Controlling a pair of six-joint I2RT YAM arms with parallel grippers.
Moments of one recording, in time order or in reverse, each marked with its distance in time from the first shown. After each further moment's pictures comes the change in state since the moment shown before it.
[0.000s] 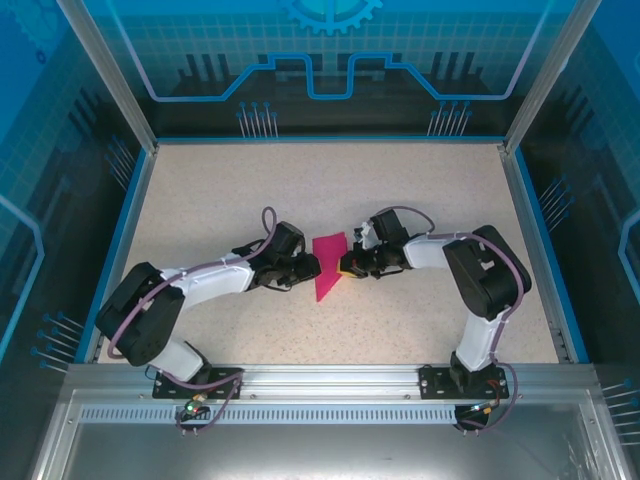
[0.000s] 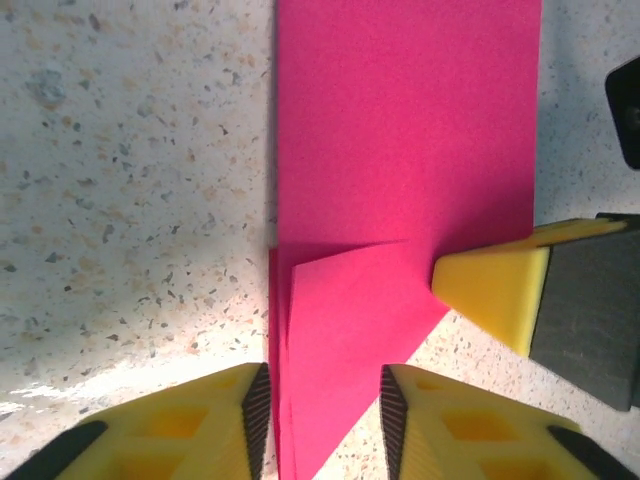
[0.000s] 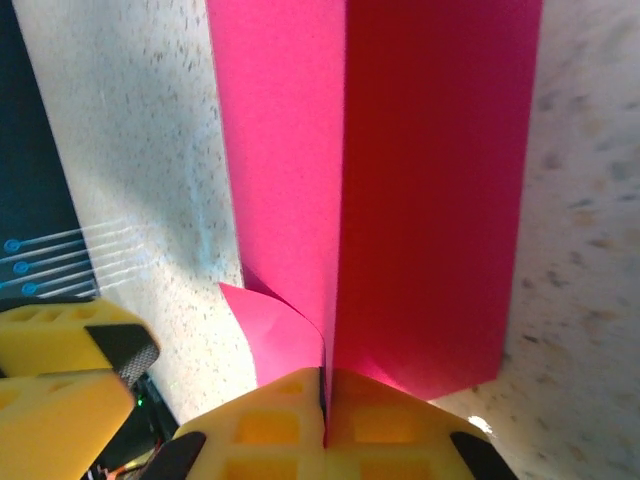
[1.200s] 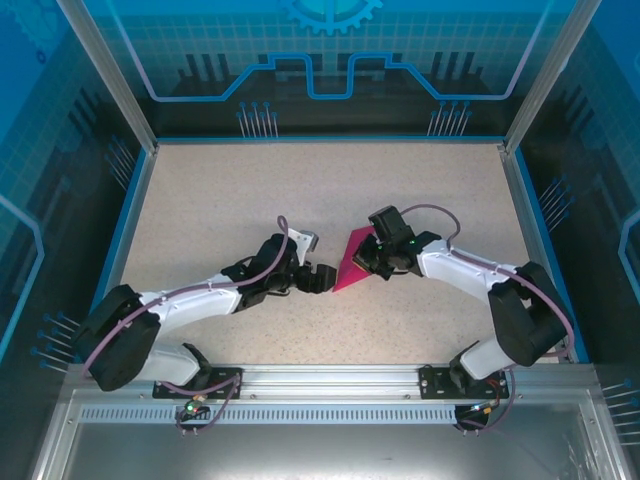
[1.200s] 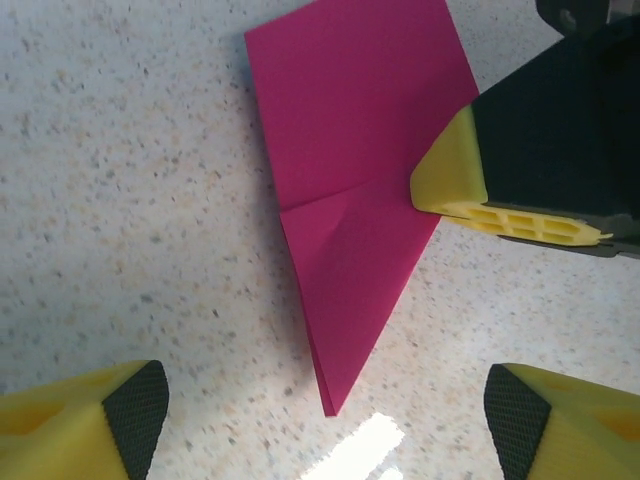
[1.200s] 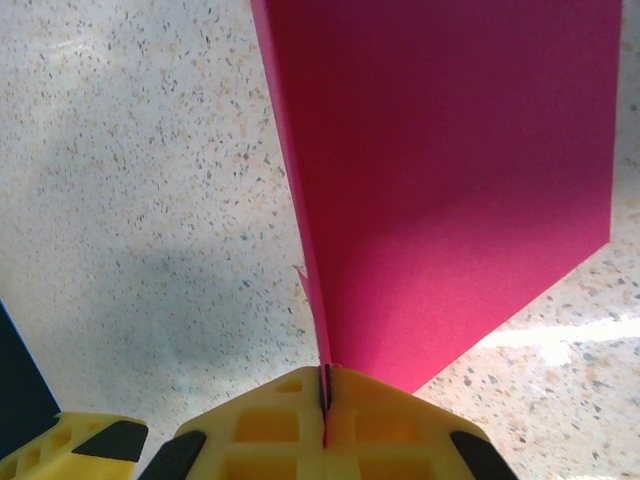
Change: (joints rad) left arm -0.086 -0.143 -0.166 0.318 -0.023 0.492; right arm 0.103 -0.289 0.034 -0.328 0.466 0.432
